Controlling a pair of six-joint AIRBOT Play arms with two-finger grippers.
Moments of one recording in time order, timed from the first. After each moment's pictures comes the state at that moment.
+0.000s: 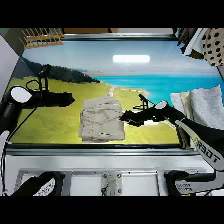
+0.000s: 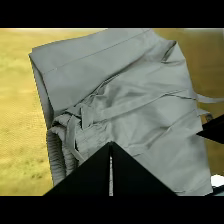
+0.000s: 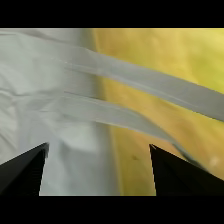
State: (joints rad) left arm -0.03 -1.10 1.02 1.02 -1.03 -1.37; right arm 0.24 -1.57 0.88 -0.47 0.90 1.19
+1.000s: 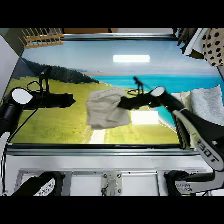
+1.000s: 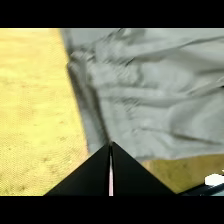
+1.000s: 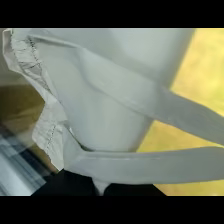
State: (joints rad) left arm -0.03 -1.09 1.00 1.02 -1.02 -1.37; right arm 0.21 -1.53 1.19 -0.64 0.94 1.29
